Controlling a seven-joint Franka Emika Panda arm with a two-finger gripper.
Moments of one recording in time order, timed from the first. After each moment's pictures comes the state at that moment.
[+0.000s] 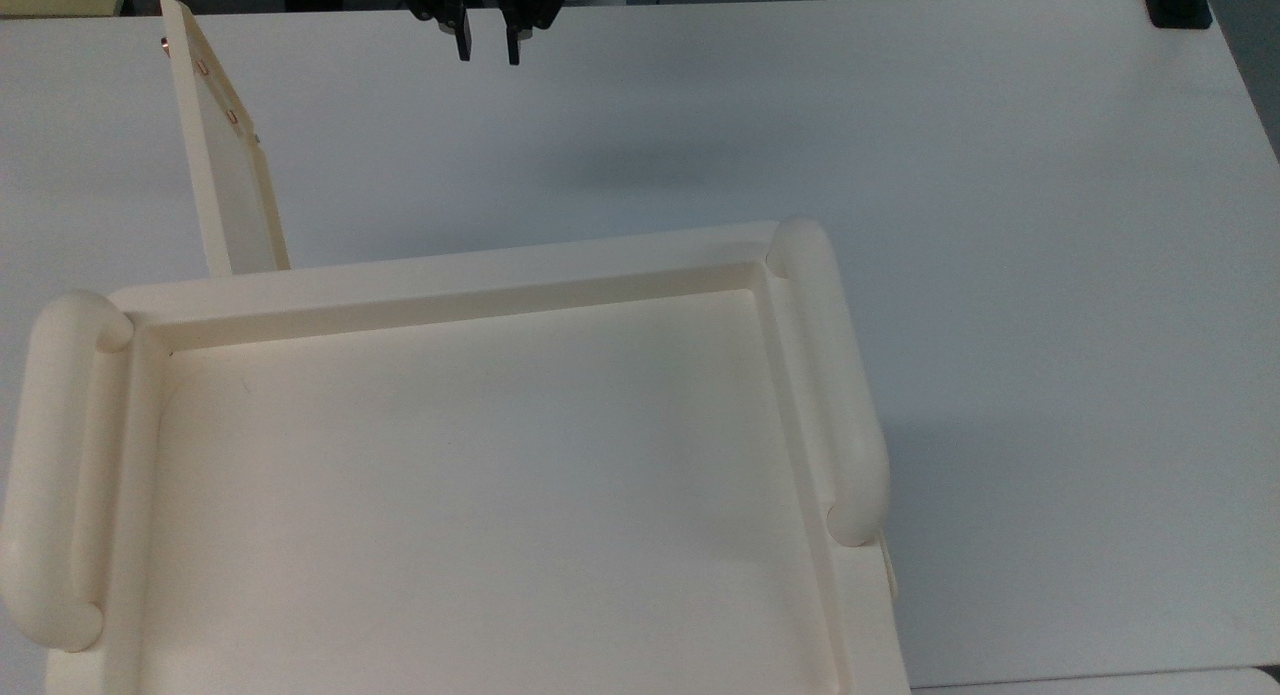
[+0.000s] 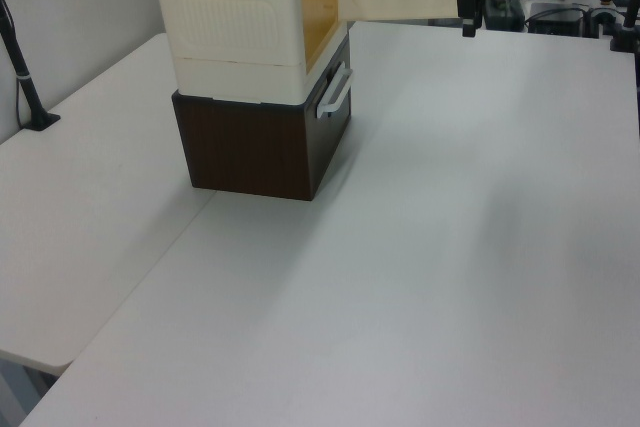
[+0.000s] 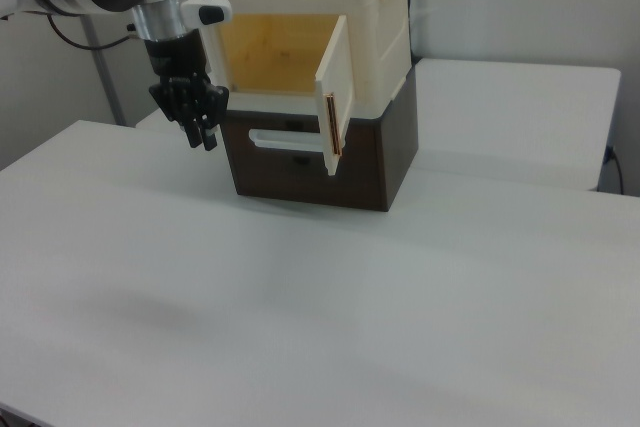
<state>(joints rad) 0.03 0.04 -0.01 -1.58 -0.06 1.62 0.03</state>
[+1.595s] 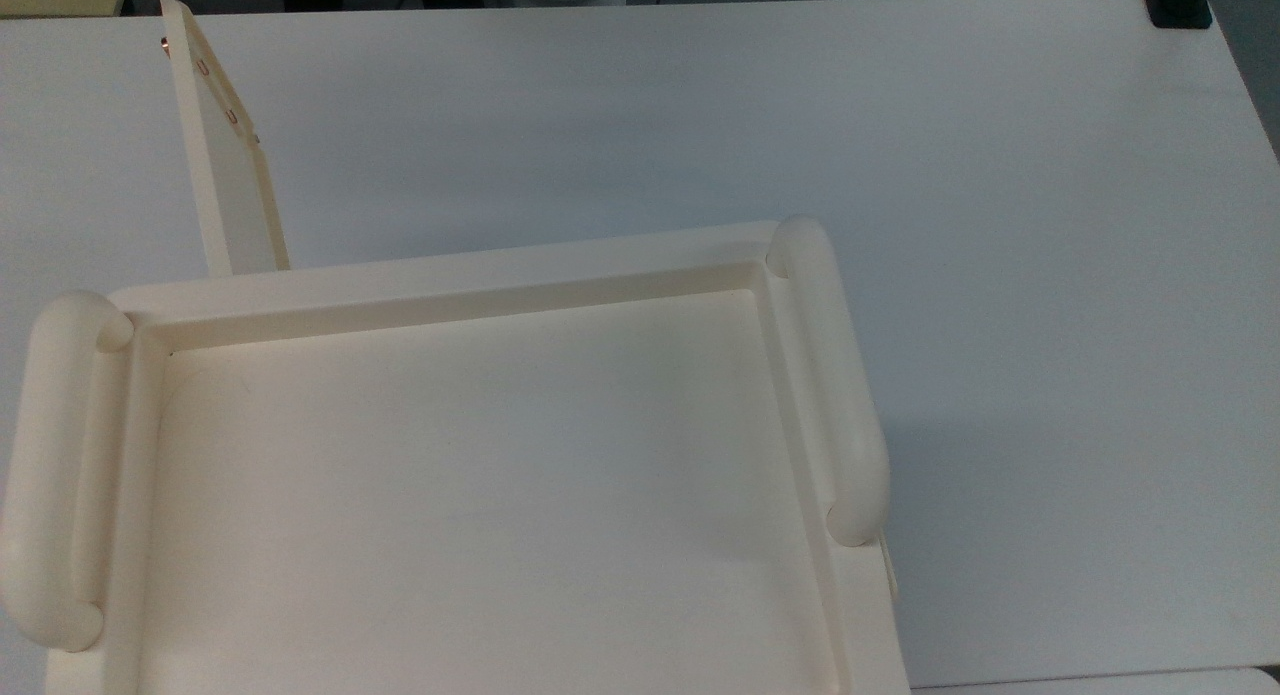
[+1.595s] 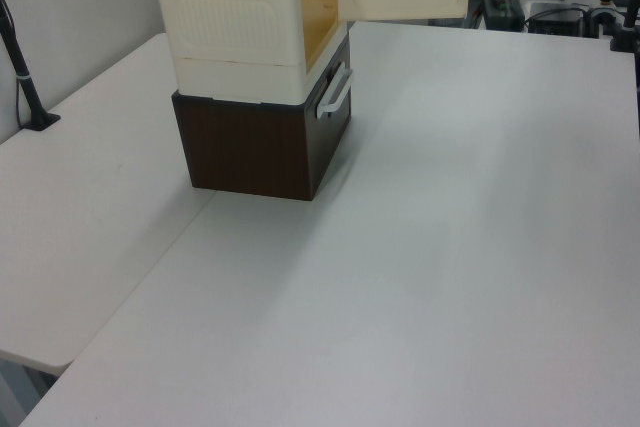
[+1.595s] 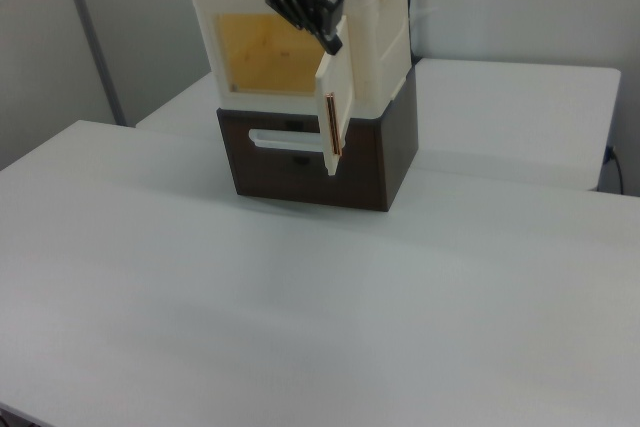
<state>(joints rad) -0.09 0.07 -0.21 -1.36 -0.06 1.90 0.00</state>
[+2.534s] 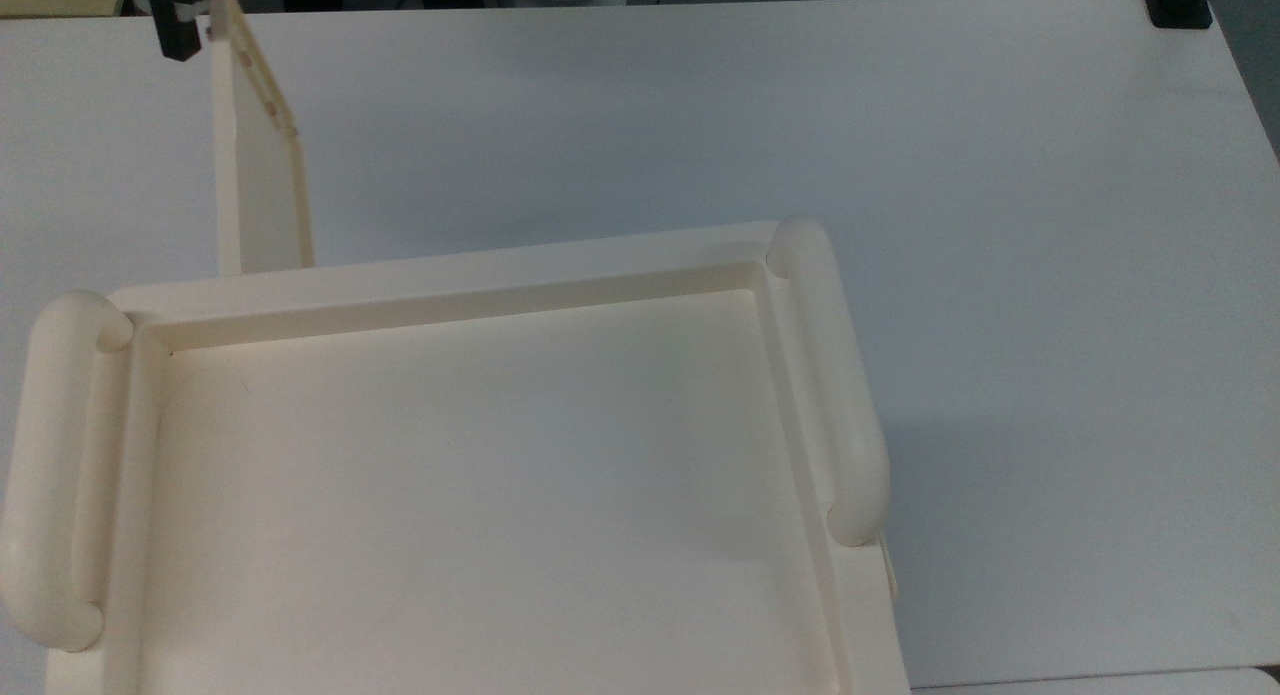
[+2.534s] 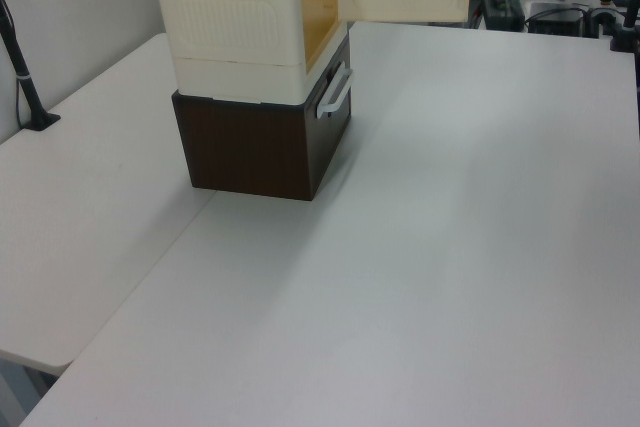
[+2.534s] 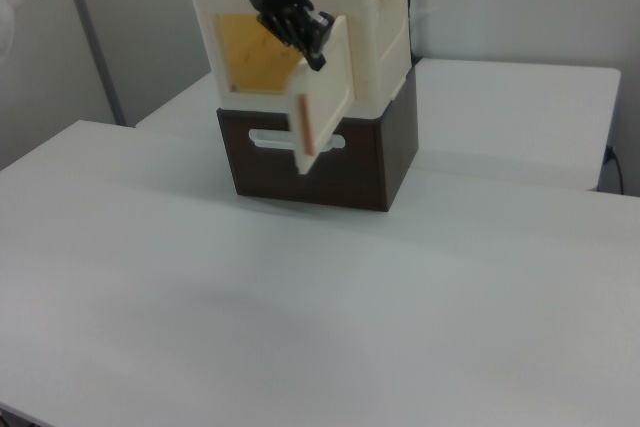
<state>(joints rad) -0.04 0.12 -0.21 -1.37 0.03 1.92 -0.03</state>
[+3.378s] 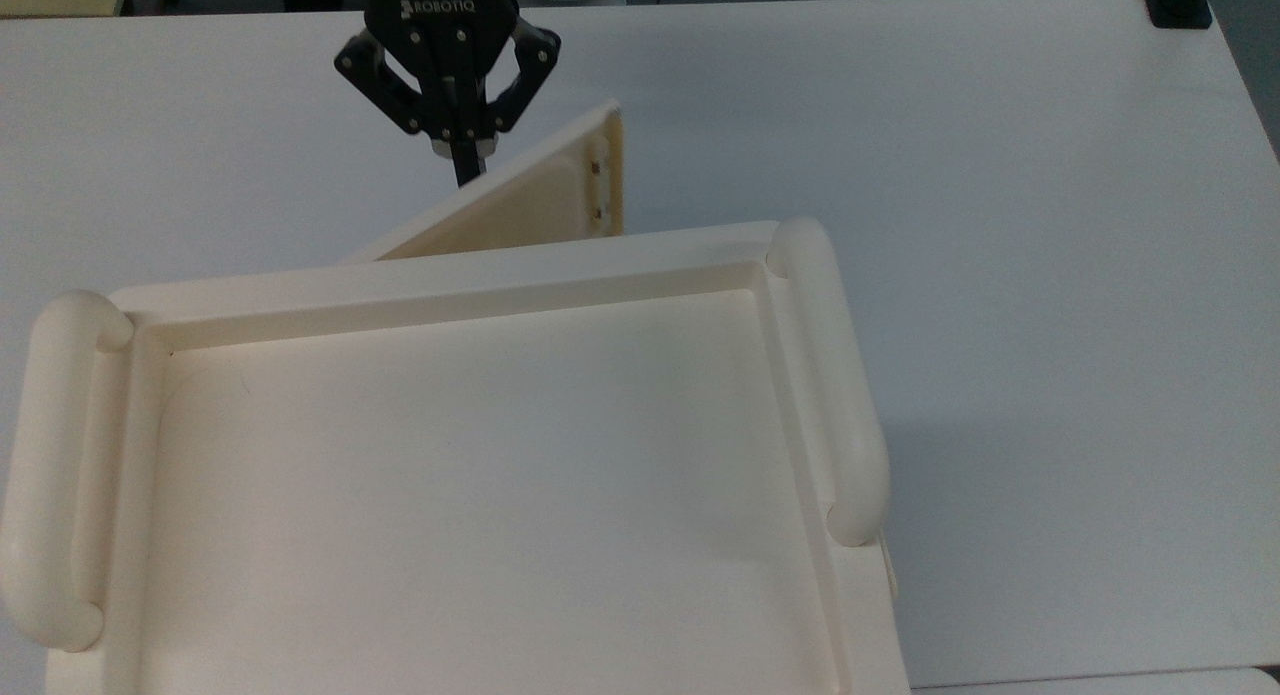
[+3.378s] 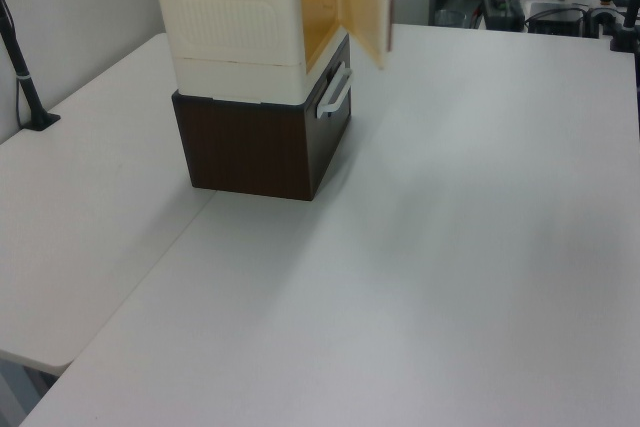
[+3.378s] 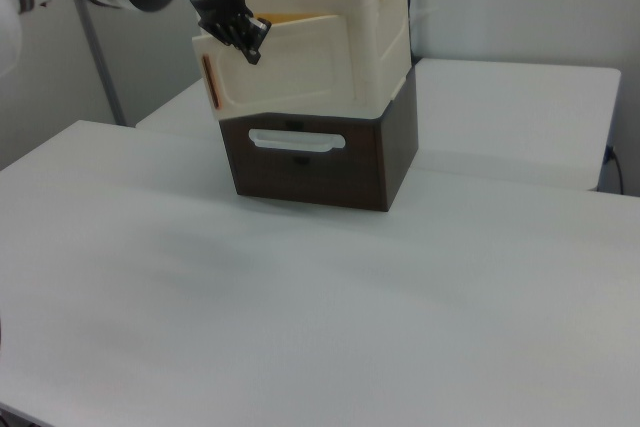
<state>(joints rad) 0.06 0.21 -0.07 -1.39 0.09 2.11 -0.03</state>
